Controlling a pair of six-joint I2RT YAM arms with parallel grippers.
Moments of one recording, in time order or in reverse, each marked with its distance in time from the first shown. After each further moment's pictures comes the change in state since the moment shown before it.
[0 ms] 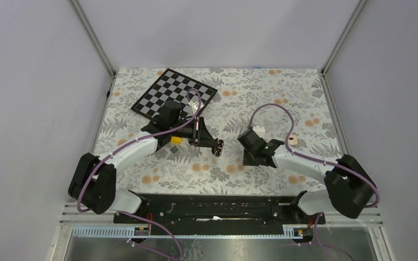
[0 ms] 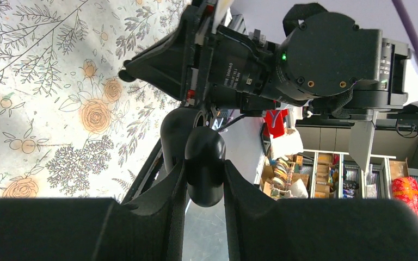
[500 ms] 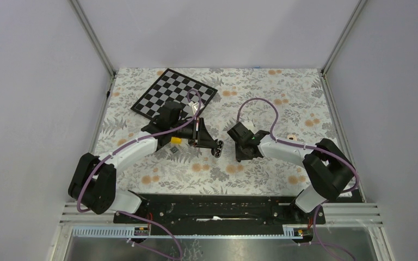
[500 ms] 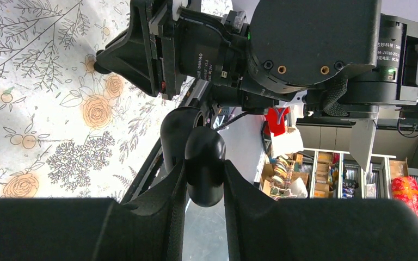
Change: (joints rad) left arm -0.002 0.000 0.000 -0.016 0.000 0.010; right arm 0.000 0.250 0.195 -0.017 -0.019 -0.113
